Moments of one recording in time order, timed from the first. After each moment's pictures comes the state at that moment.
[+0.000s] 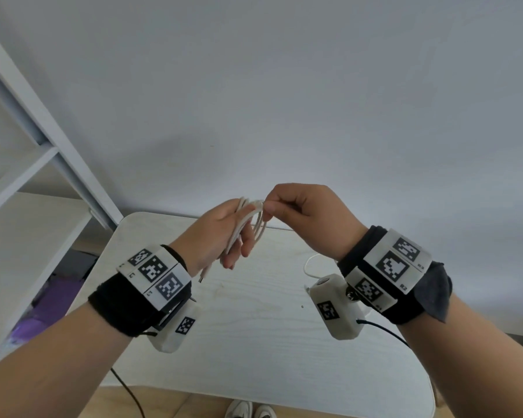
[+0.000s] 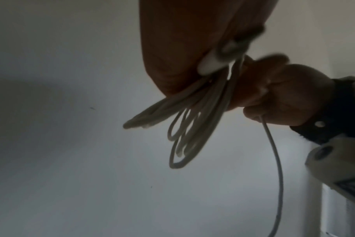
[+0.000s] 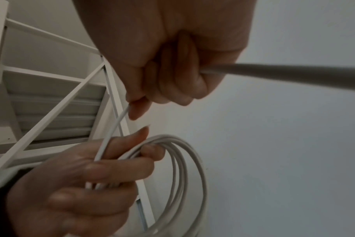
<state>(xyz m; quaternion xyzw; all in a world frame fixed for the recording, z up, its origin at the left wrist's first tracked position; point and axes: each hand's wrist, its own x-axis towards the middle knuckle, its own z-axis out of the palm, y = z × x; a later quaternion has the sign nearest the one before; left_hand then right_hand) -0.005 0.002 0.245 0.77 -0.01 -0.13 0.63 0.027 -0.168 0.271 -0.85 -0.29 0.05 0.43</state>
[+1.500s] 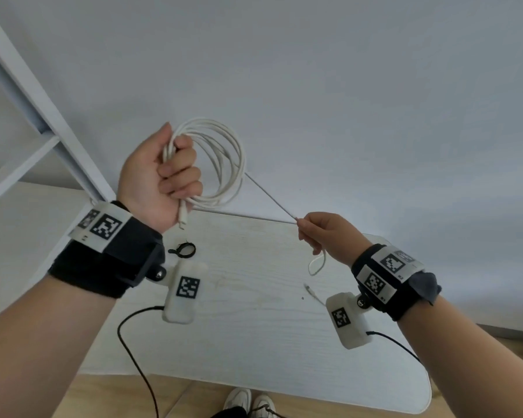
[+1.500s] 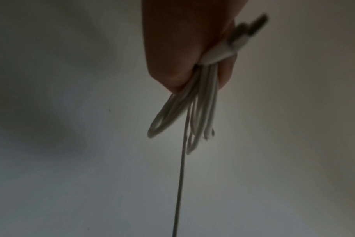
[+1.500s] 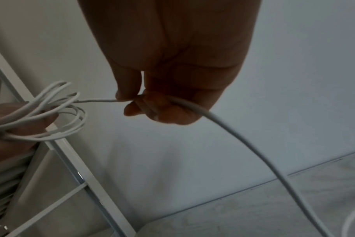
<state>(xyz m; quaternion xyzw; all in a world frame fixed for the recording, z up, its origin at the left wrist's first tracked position) 0.016 0.060 0.272 0.39 0.01 -0.10 0.91 0.039 -0.207 0.198 -0.85 -0.12 0.18 0.47</state>
